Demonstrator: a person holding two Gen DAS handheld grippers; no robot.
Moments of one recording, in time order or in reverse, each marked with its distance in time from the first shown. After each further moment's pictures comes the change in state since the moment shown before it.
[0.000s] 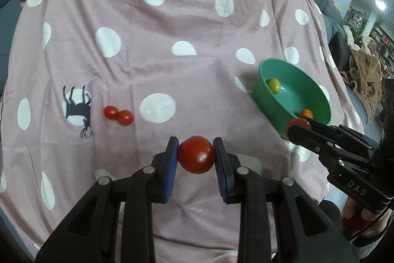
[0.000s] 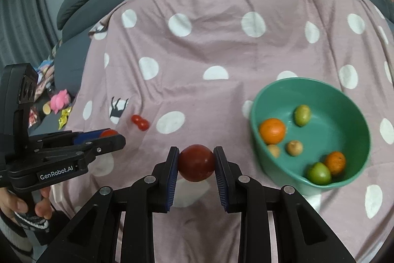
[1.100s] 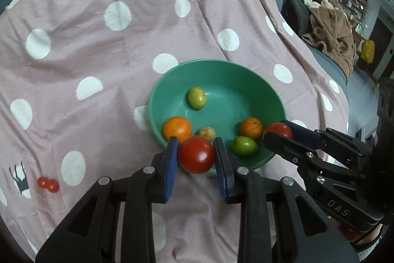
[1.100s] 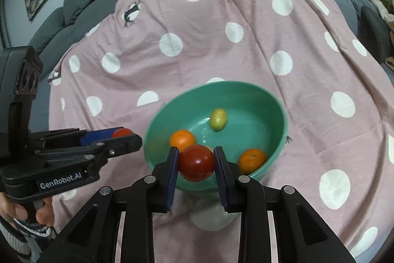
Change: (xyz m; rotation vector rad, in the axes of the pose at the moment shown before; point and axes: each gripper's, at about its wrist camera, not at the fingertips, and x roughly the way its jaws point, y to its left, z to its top) left arm 0.074 -0.152 0.053 0.293 0.048 -0.141; right arm -0.040 -0.115 -0.010 0.216 -0.114 -0.143
